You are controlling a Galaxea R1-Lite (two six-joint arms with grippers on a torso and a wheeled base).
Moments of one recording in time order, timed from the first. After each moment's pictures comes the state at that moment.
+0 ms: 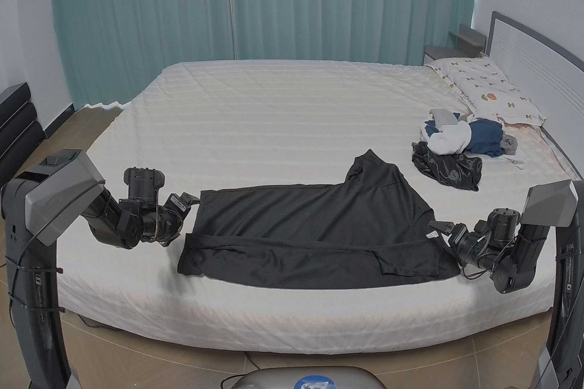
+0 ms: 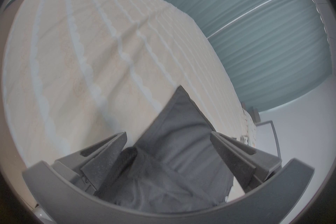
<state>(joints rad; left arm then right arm) -0.08 2.36 -1.14 -0.59 -0.11 -0.99 -0.07 2.48 -0.68 -1.39 0.41 0.83</state>
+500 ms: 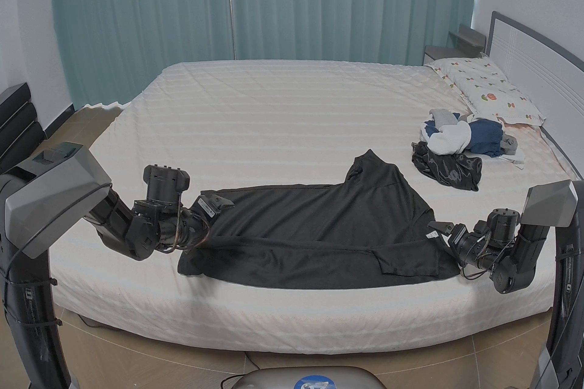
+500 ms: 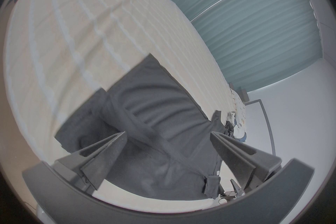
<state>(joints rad) -0.24 2.23 -1.02 -0.60 -0.13 -1.01 -0.07 2.48 -0.68 -1.39 0.41 0.83</state>
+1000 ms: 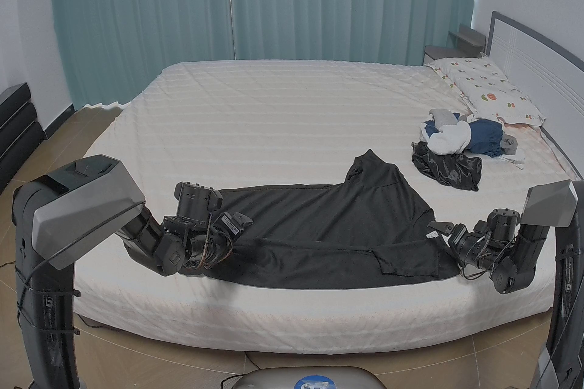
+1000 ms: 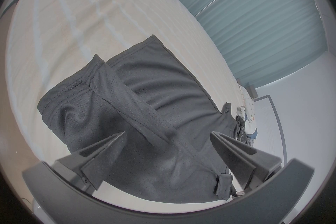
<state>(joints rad) -0.34 2.32 -1.05 -0.60 0.00 -1.04 -0.07 2.48 -0.68 -1.39 0.41 0.83</state>
